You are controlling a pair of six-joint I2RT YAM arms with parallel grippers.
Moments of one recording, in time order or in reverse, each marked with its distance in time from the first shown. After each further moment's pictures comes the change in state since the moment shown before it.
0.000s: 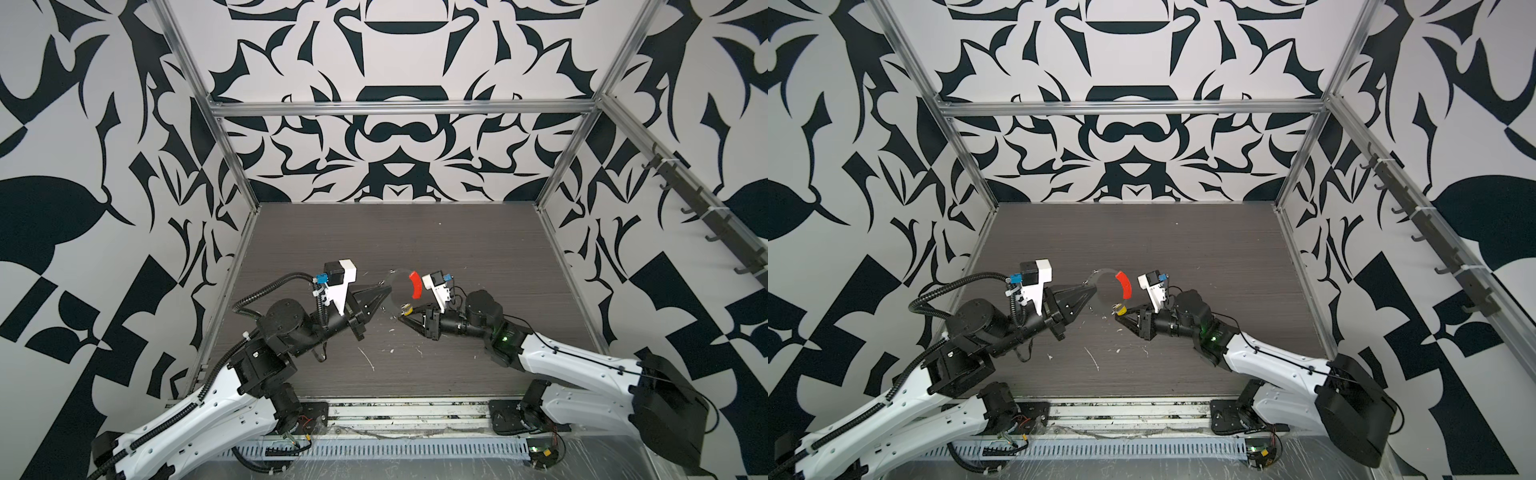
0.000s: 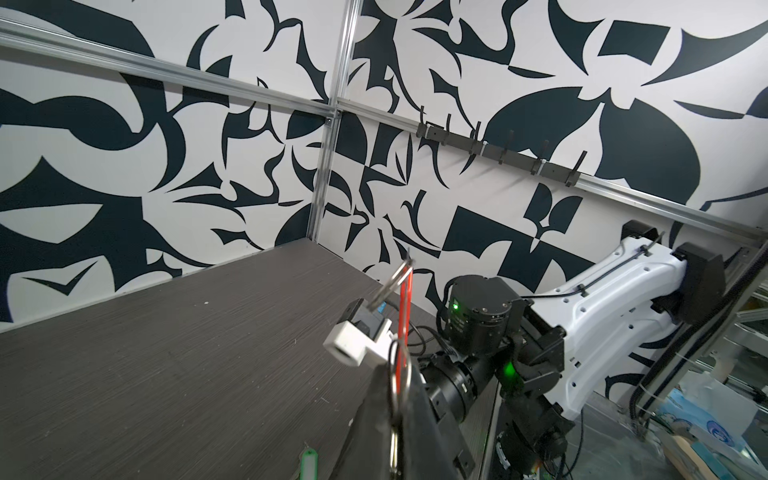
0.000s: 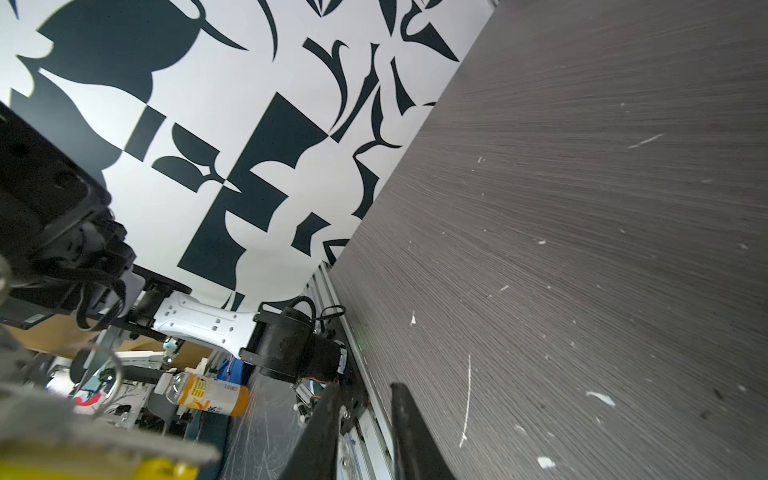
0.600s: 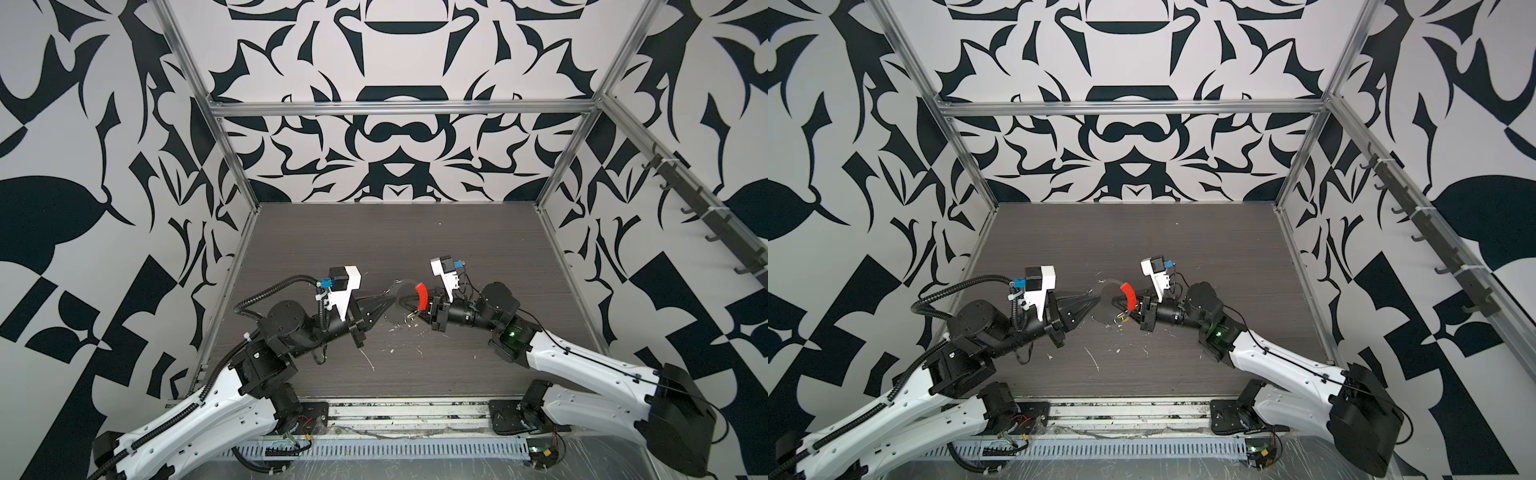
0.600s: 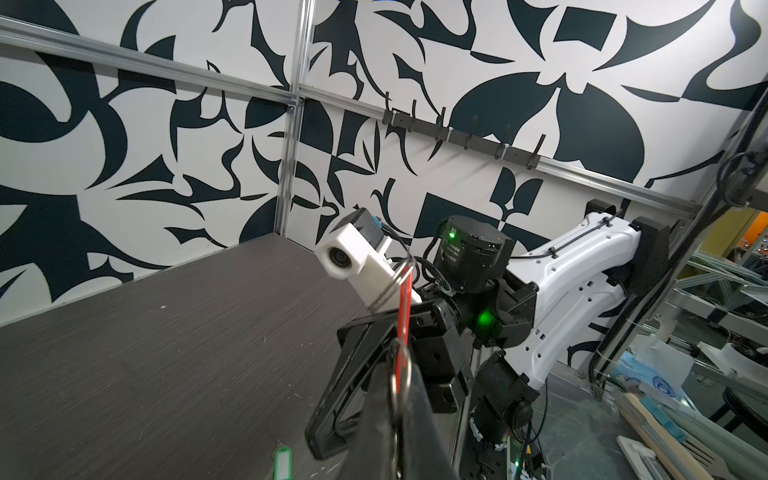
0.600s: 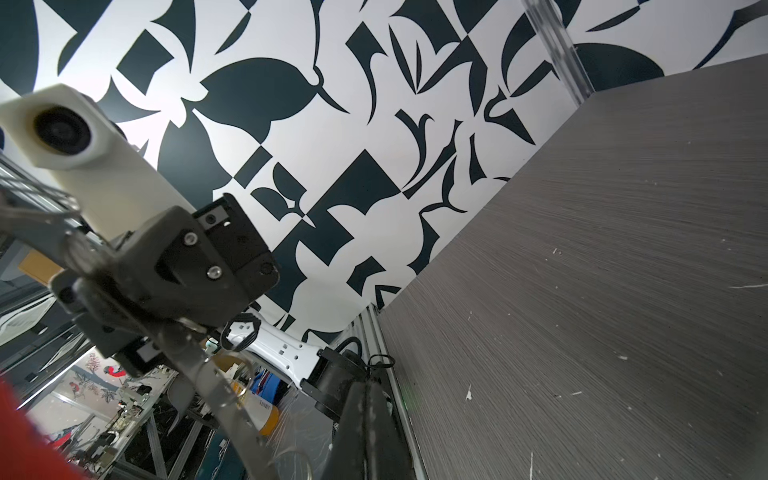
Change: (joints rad) left arm 0.000 -0.010 -0.018 0.002 0.106 0.000; right arm -0.022 -0.080 0.080 0.066 -0.079 -0.033
